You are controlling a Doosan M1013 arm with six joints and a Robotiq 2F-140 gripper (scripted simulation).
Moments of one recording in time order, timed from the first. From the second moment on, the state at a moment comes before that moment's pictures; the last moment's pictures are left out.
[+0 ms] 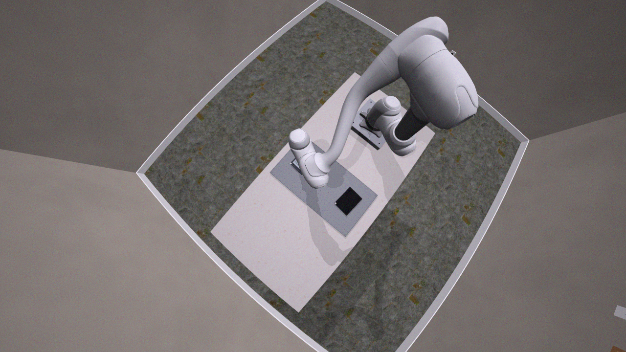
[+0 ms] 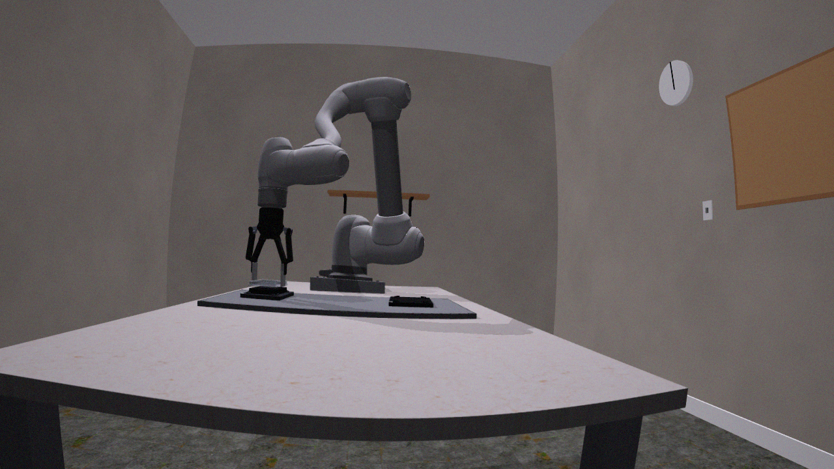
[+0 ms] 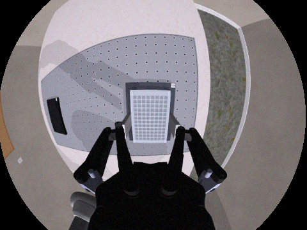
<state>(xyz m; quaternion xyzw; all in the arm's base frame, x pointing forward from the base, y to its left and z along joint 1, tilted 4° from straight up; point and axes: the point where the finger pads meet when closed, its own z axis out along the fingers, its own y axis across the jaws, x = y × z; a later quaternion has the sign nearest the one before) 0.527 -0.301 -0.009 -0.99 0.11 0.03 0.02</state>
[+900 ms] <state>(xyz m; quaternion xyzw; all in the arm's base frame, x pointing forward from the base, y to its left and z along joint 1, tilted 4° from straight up) 0.527 -0.301 -0.013 -0.99 0.11 0.03 0.02</state>
